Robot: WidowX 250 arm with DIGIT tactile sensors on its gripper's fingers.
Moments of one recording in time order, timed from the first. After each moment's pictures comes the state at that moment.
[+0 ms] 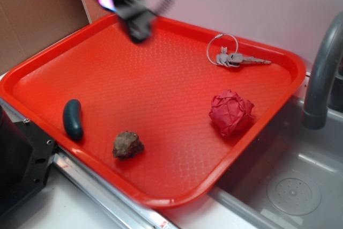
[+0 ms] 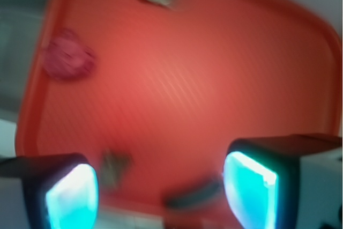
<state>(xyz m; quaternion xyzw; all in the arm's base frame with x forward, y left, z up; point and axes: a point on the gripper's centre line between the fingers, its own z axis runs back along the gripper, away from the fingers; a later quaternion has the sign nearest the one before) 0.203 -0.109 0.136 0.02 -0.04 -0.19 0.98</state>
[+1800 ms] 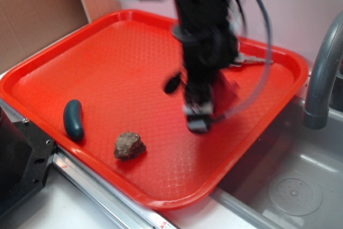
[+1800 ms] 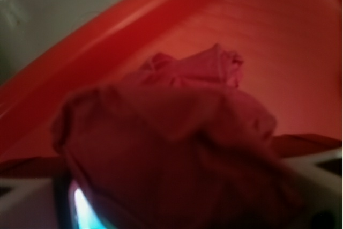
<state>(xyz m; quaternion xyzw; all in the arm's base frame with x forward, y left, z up) 0.228 -0.135 0.067 0.00 -0.08 -0.38 0.92</state>
